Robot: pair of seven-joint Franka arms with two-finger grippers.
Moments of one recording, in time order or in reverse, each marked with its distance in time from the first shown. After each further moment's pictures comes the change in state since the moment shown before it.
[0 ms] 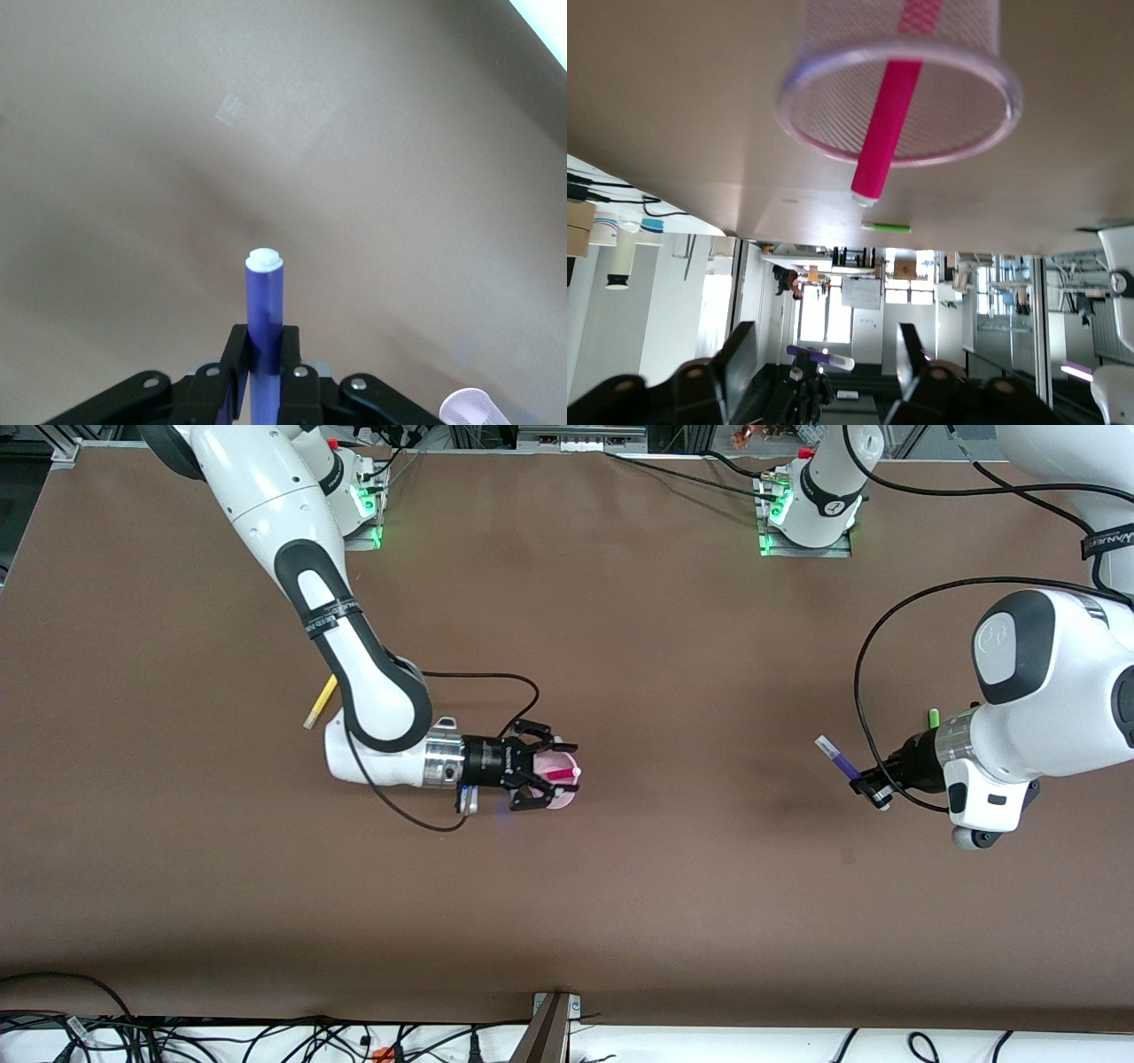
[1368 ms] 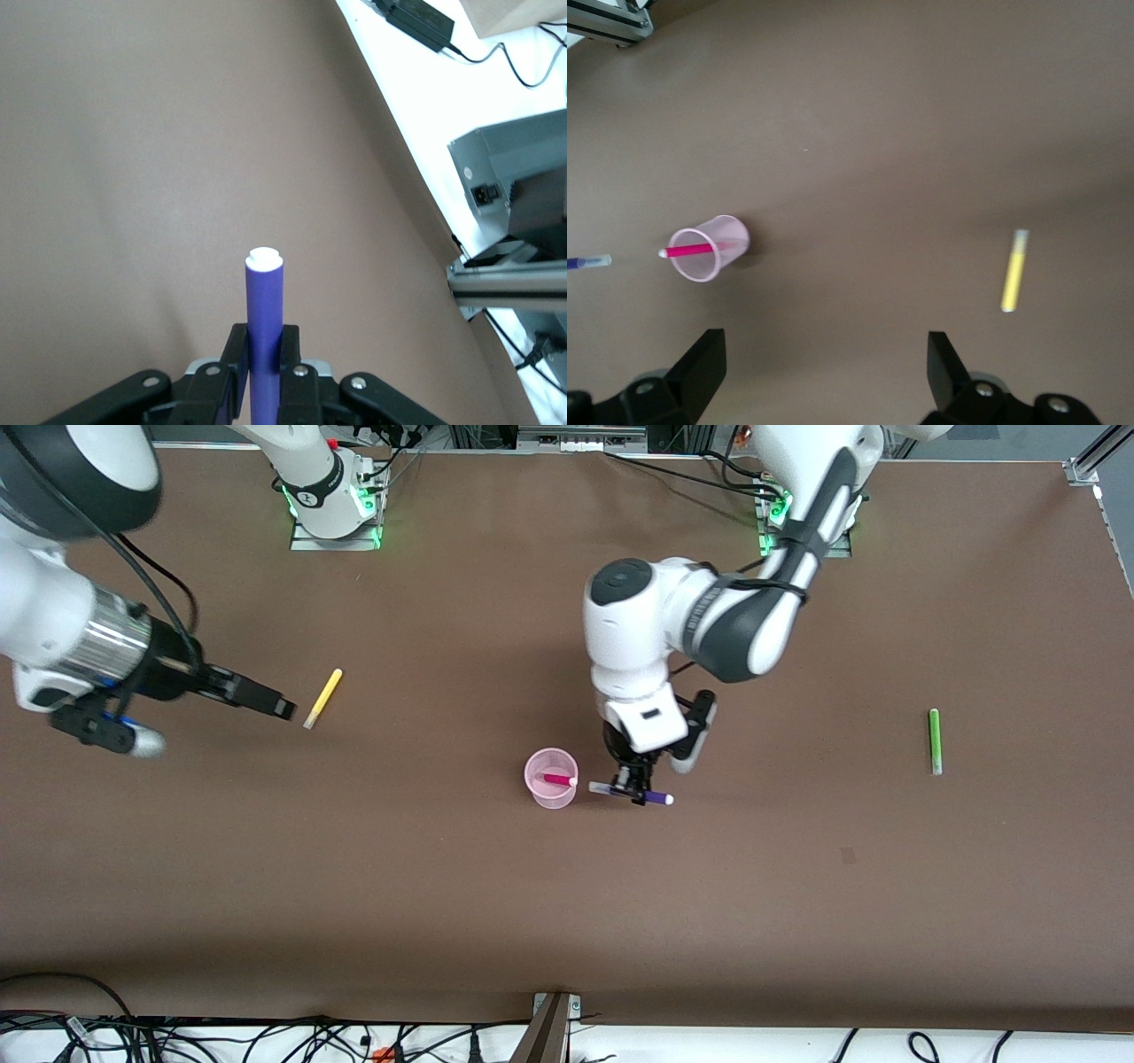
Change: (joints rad) left arm -0.570 0.202 -0.017 0.065 0.725 0.406 -1.372; right arm -0.051 -0.591 -0.344 -0.010 -1.161 -0.541 -0.549
